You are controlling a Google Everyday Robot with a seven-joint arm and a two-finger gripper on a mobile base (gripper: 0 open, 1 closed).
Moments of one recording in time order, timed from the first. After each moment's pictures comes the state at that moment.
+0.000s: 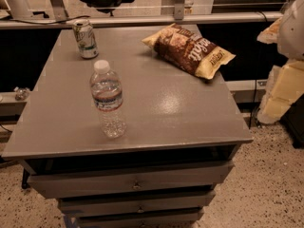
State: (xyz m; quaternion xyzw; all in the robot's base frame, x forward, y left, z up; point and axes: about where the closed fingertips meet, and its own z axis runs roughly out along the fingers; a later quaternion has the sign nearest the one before) arm 0.438 -0.215 0.984 -0.60 0.78 -0.04 0.17
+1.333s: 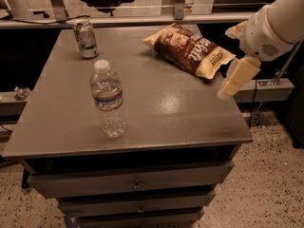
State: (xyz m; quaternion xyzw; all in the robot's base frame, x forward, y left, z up) arm 0.546 -0.191 0.940 -0.60 0.74 0.01 0.29
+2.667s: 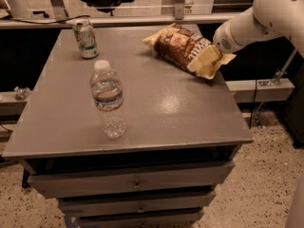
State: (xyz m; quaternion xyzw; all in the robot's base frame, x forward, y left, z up) arm 0.731 -0.194 0.868 -0.43 0.81 0.06 0.38
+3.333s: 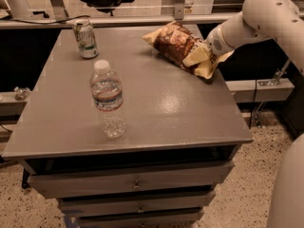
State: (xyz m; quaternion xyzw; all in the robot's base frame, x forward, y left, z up) arm 0.749 -0.176 0.846 -0.39 0.84 0.10 0.37
